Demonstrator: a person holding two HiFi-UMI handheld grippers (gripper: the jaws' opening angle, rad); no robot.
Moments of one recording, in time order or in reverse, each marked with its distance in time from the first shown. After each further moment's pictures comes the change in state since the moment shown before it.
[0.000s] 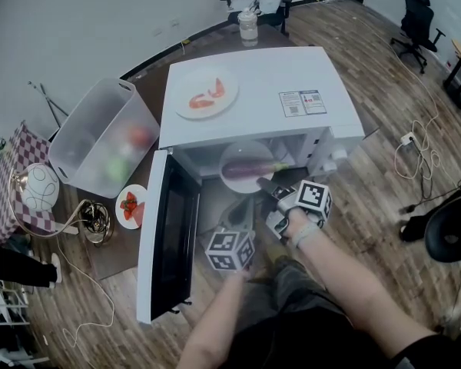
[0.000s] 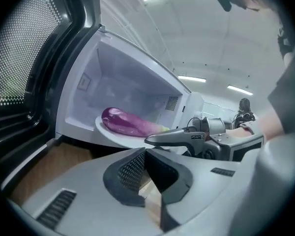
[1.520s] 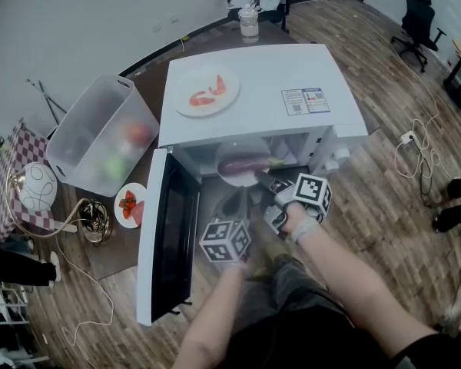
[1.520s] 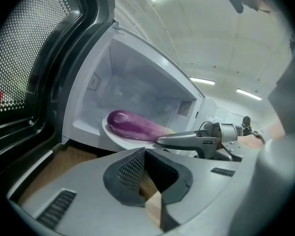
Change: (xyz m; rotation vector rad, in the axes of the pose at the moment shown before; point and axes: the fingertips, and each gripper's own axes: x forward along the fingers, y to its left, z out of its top) left arm 0.008 0.025 0.014 -0.064 0.001 0.064; right arm 0.012 0.006 0.005 -0.062 0.007 -0.028
